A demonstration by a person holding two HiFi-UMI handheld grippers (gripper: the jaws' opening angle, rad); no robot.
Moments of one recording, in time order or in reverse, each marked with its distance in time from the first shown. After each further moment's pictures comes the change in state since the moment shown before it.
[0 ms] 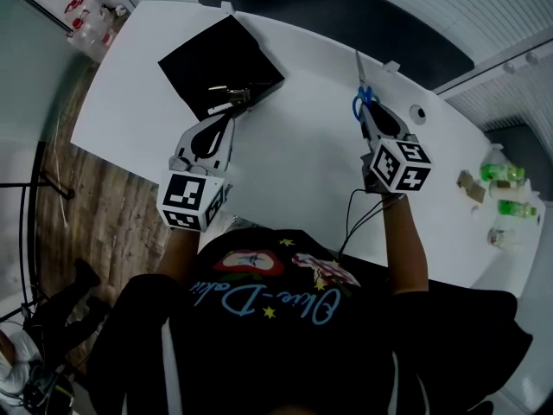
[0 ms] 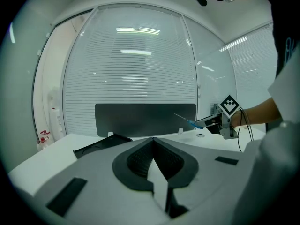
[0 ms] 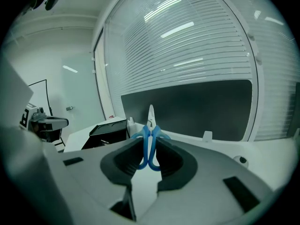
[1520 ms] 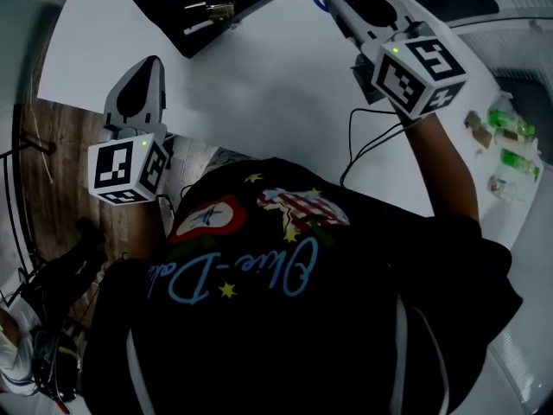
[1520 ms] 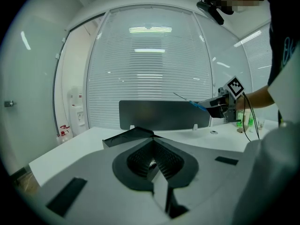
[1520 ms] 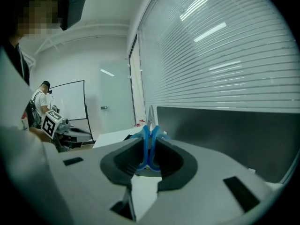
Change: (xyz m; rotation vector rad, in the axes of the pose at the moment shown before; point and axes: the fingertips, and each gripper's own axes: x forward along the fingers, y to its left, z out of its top) left arm -0.065 0.054 -0.021 -0.069 0.033 0.185; right arm 0.011 0.119 0.081 -0.210 -0.091 0.381
